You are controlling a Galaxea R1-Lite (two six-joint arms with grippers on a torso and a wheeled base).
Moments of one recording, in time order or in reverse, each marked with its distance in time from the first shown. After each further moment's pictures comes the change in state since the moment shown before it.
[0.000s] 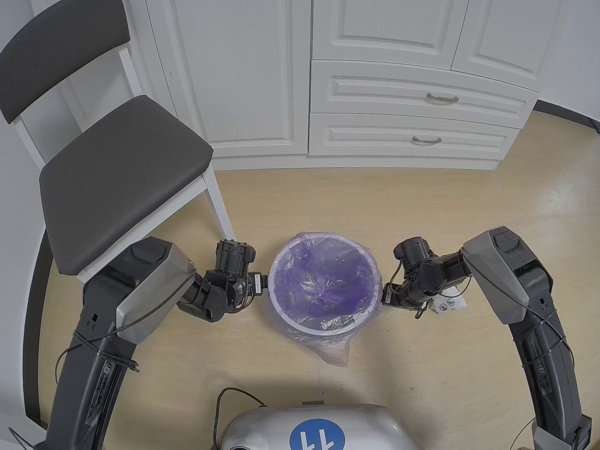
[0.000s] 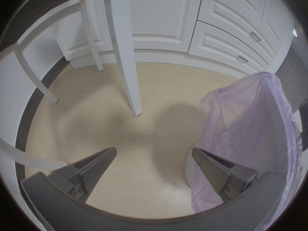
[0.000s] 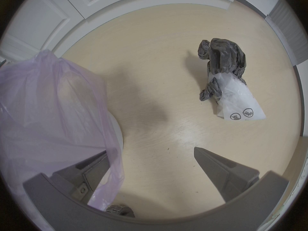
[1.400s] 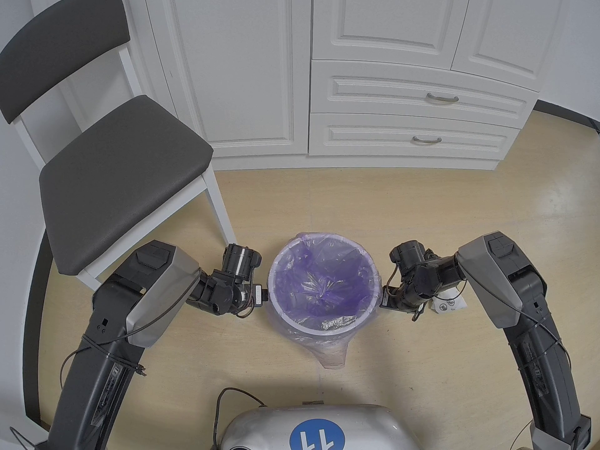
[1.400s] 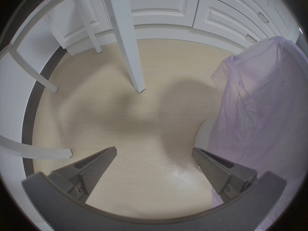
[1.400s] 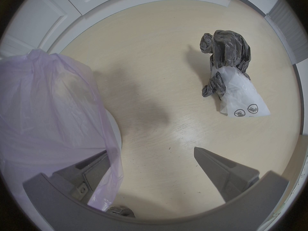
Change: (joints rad) left arm 0.000 0.065 -0.166 0.308 -0.001 -0.021; right arm 0.008 0.042 -0.055 0.026 -0.010 0.017
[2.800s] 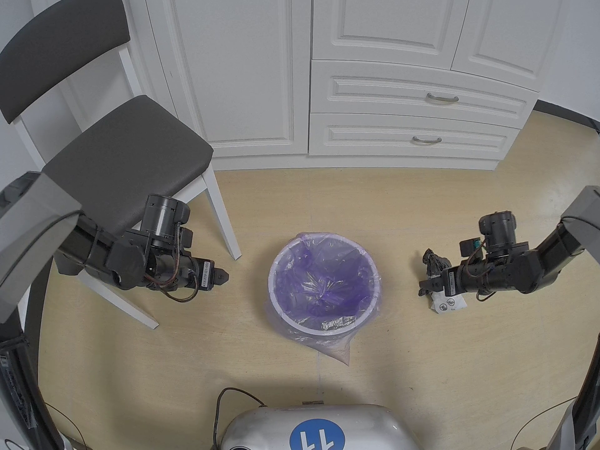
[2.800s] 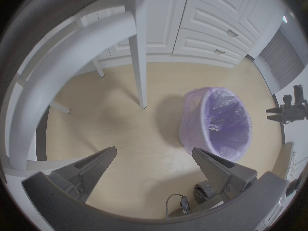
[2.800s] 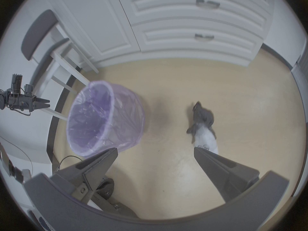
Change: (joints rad) left arm 0.089 -0.674 0.642 -0.020 -0.214 0.211; right arm -0.147 -0.684 0.926 -0.539 0.245 -0.511
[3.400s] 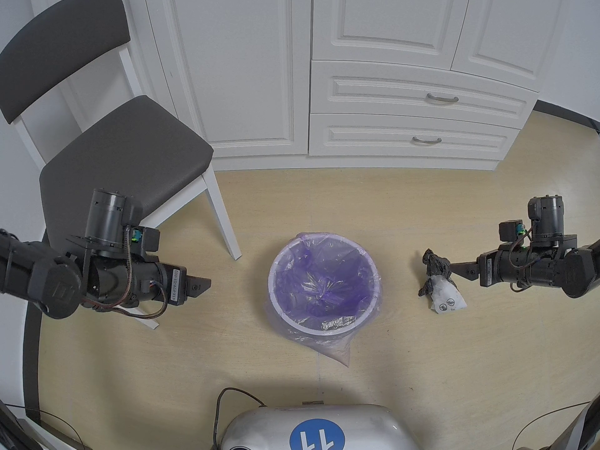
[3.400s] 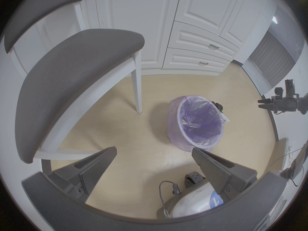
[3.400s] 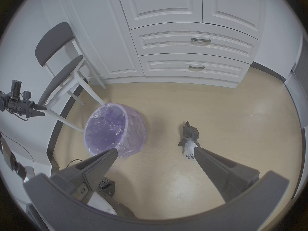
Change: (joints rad) left arm -0.041 -0.375 0.295 -0.008 -0.020 -0.002; right arm -0.047 -0.329 0.208 -0.037 0.023 -0.039
